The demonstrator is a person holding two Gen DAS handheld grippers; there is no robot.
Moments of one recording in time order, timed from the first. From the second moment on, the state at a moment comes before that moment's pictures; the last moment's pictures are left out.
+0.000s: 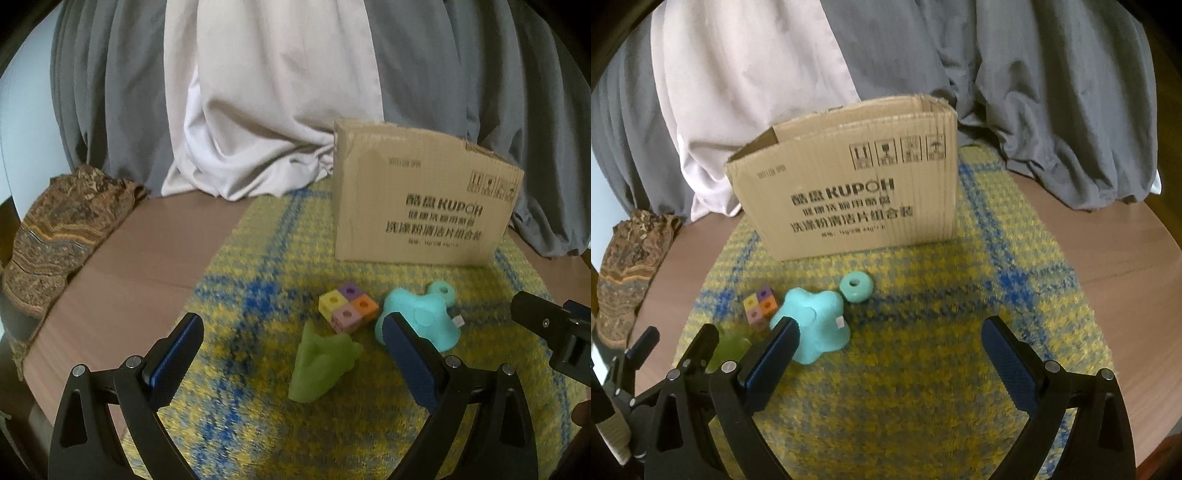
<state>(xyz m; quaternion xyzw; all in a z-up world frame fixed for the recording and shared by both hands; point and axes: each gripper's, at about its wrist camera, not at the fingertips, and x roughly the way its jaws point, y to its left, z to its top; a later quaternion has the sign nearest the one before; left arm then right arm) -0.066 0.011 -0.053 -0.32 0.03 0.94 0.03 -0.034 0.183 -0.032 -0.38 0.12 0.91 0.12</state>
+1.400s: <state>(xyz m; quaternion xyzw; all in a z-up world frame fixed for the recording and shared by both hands) -0.084 0.004 -0.088 -0.40 0.02 0.92 0.07 -0.062 0.165 -0.057 -0.42 0.11 0.90 0.09</state>
